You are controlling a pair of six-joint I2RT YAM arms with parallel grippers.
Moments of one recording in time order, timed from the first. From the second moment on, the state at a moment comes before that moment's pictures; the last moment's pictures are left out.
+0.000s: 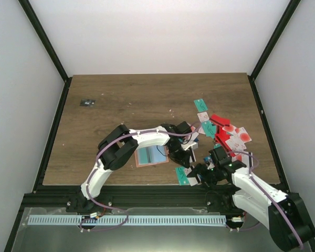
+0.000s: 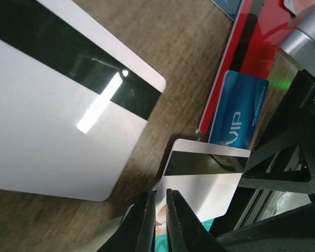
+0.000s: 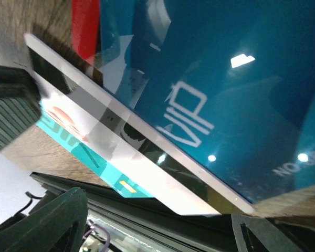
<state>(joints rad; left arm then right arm) -0.96 2.22 1.58 -0.69 0.66 -0.28 0.40 0.90 0.24 -0.61 -0.63 1.09</state>
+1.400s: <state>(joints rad) -0.96 2.12 1.56 -0.67 0.64 -0.35 0.41 0.78 0.39 -0.65 -0.58 1.12</state>
